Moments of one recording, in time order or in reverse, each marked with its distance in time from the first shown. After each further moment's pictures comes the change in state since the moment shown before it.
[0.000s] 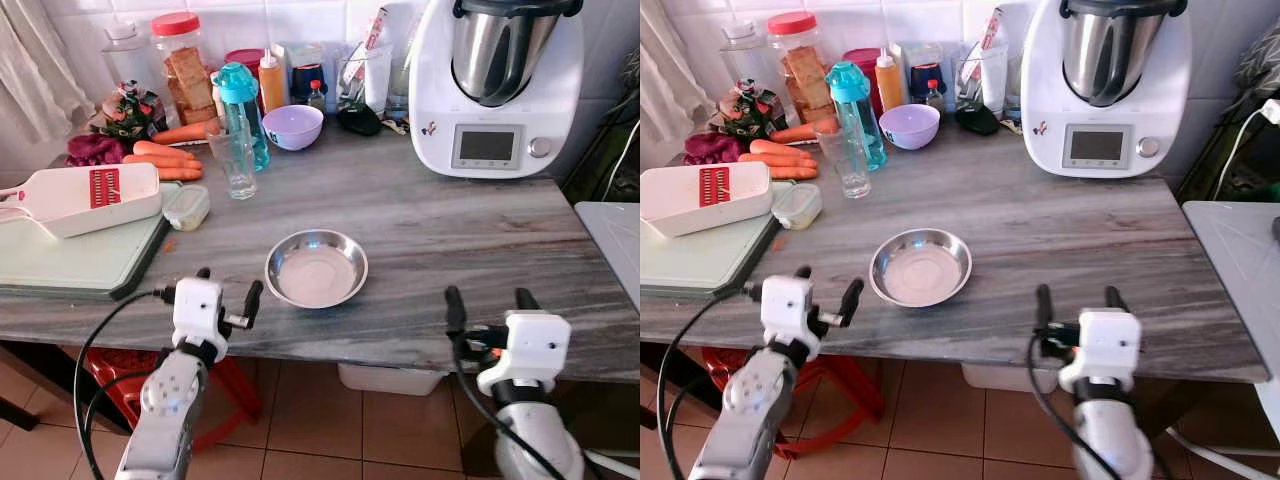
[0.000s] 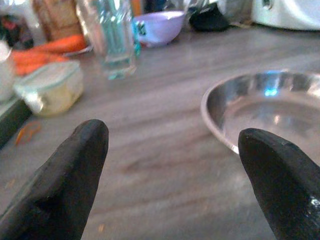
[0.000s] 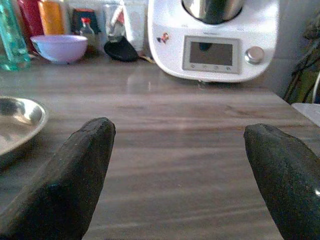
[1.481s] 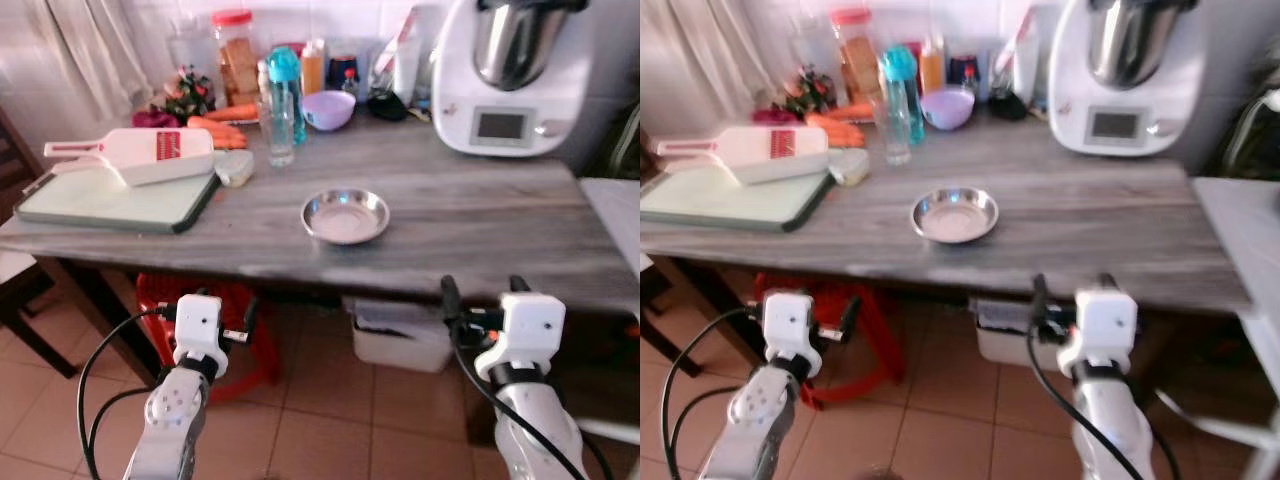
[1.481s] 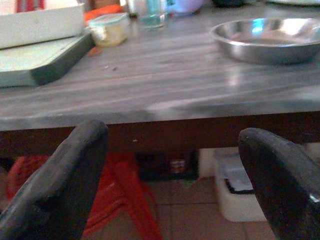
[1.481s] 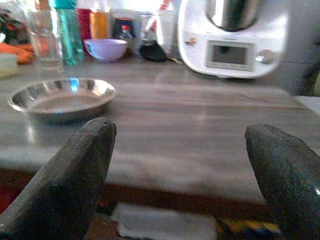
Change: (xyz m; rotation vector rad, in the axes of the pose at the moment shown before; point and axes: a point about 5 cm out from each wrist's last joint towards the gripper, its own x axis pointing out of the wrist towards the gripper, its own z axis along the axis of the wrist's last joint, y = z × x) left arm -0.001 -0.003 -0.012 -0.017 0.042 0.018; right arm 0.013 0.003 0.008 0.012 0.000 0.033
